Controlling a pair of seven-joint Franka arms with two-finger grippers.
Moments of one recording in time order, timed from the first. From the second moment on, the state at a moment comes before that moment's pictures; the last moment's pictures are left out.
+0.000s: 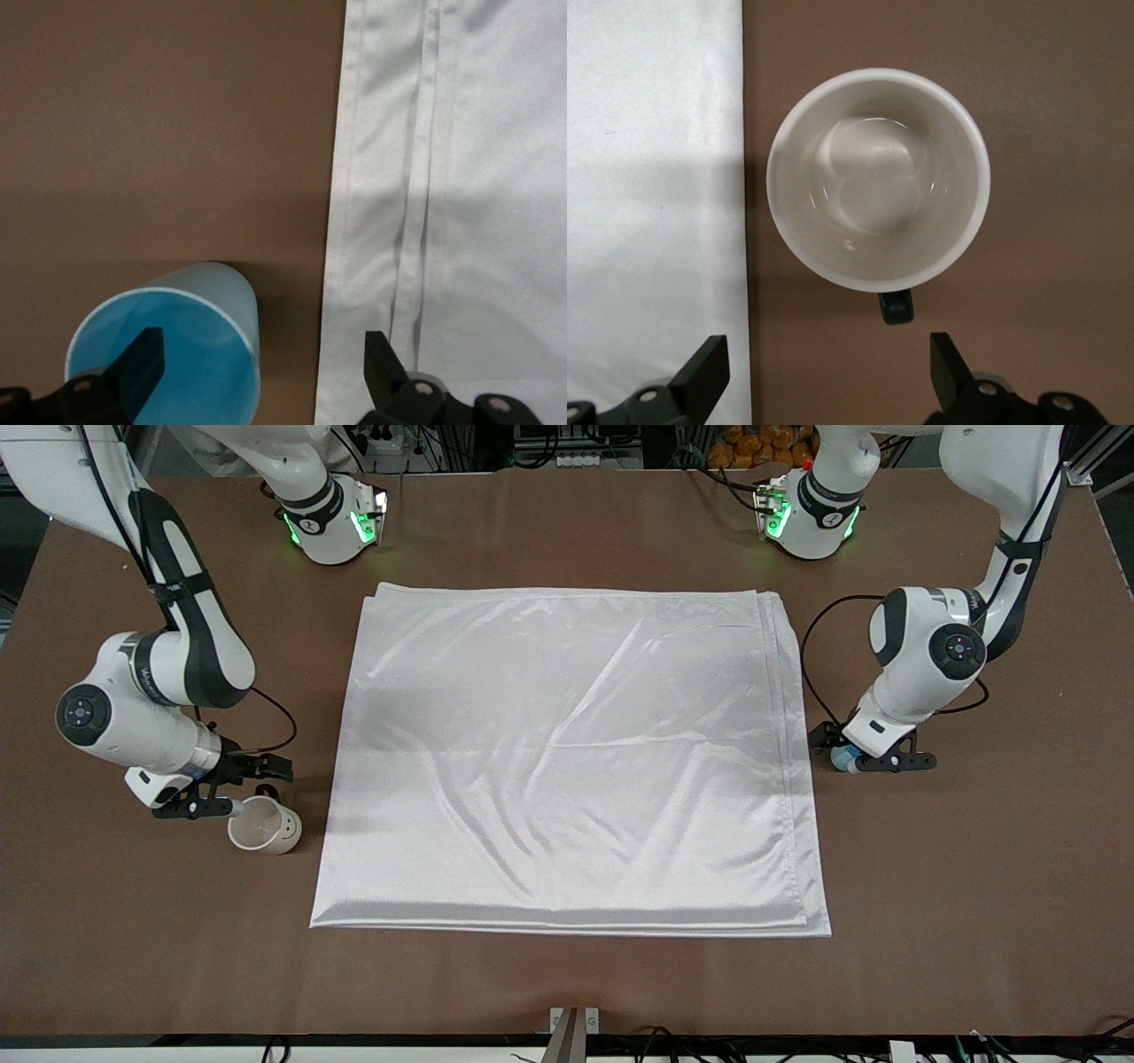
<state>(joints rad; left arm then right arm) -0.15 0.26 0.06 -2.33 -0.01 2.64 -0.12 -0.15 0.38 0.12 -2.00 0.03 2.33 -0.08</state>
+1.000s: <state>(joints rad) -0.14 0.30 0.06 -2.34 -0.01 2.71 -0.12 -0.16 0.46 0.11 -1.99 -0.04 2.44 -0.09</state>
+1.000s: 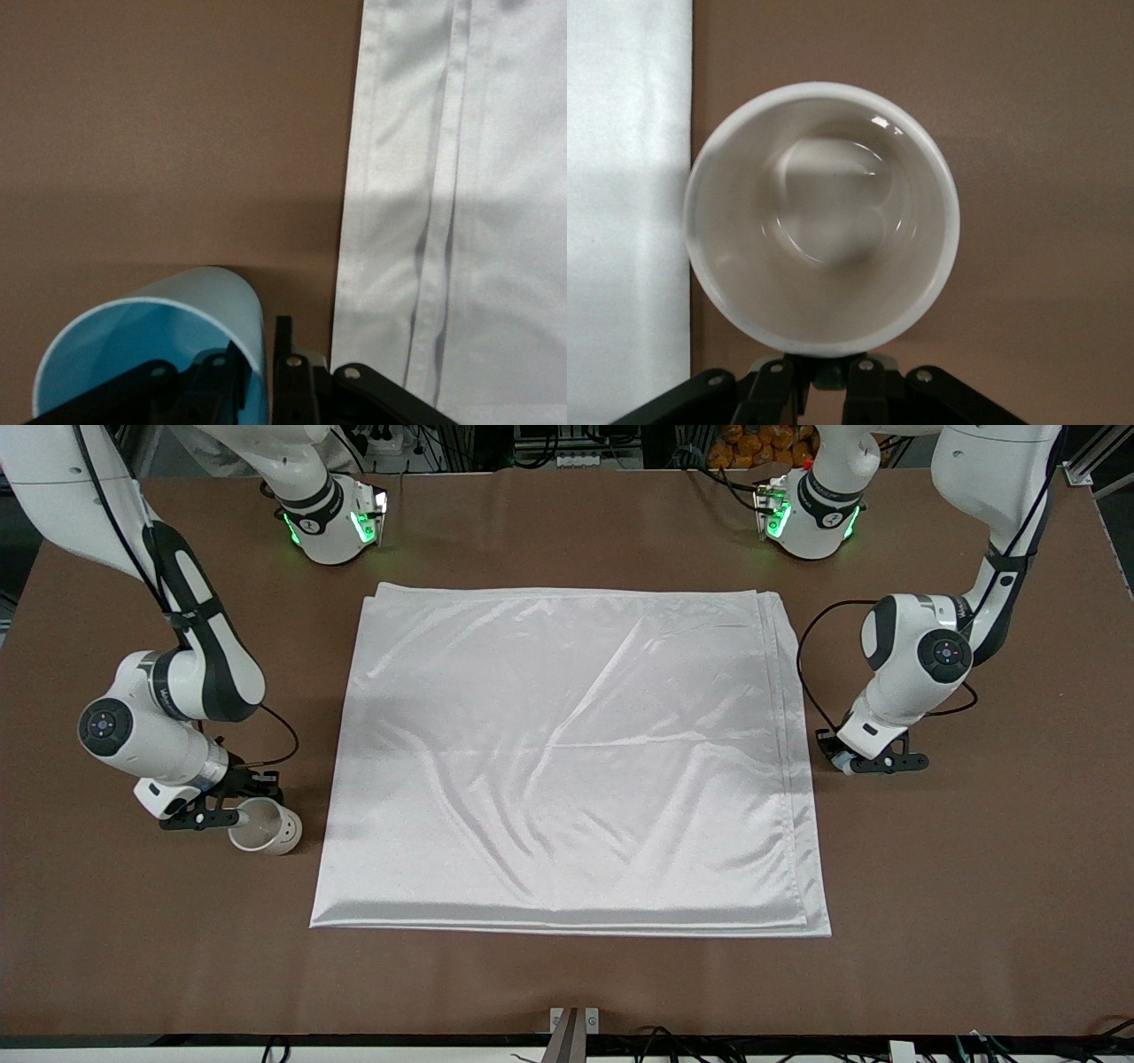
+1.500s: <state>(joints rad) -0.14 0.30 0.06 -2.33 0.00 2.71 -0.12 -0.15 0.37 0.15 -1.88 -0.04 2.24 -0.09</state>
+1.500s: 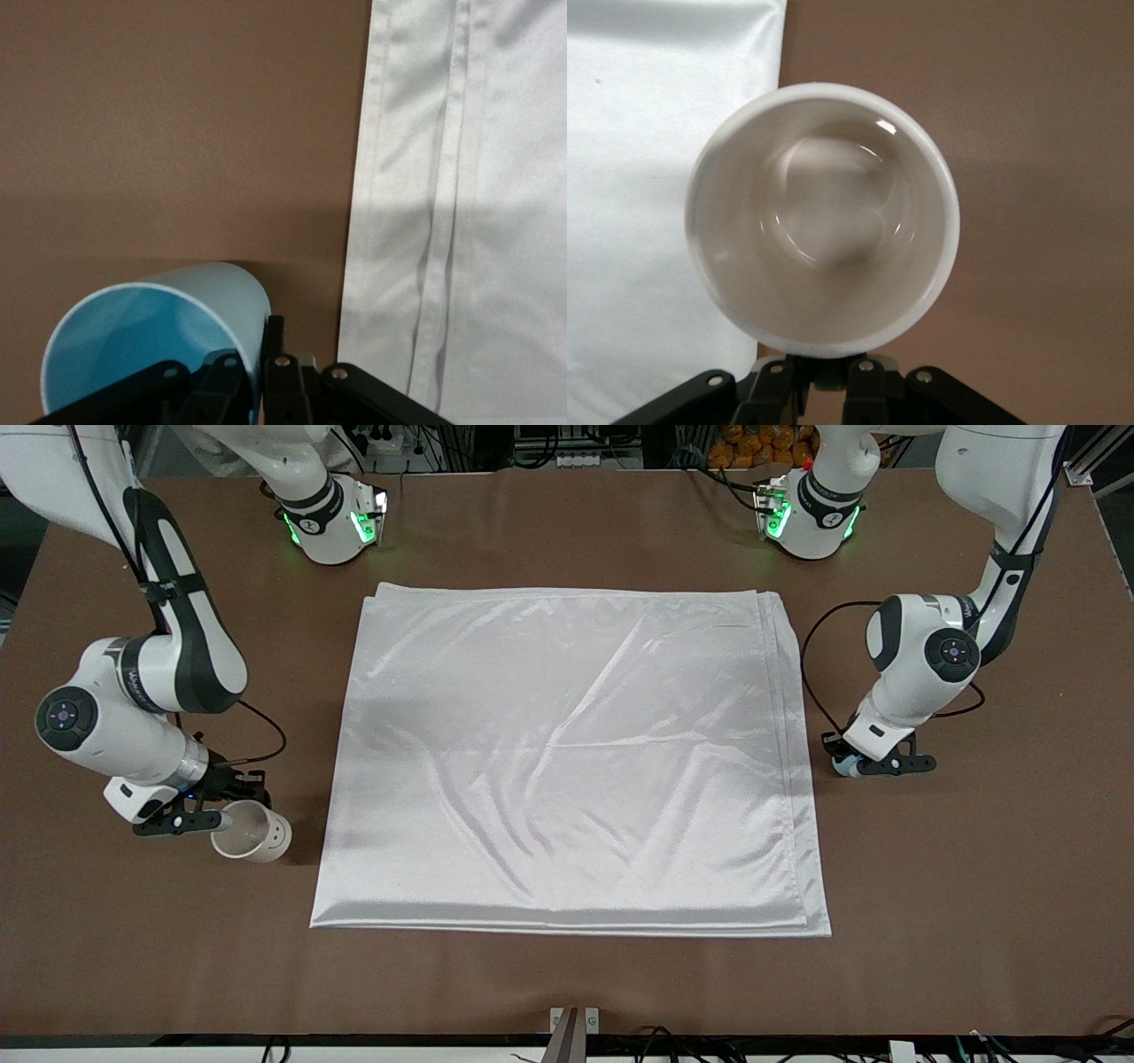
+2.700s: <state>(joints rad) -0.11 0.05 0.06 -1.97 0.00 2.17 -0.10 0.23 0.47 0.38 -1.71 -0.07 2.21 0.58</state>
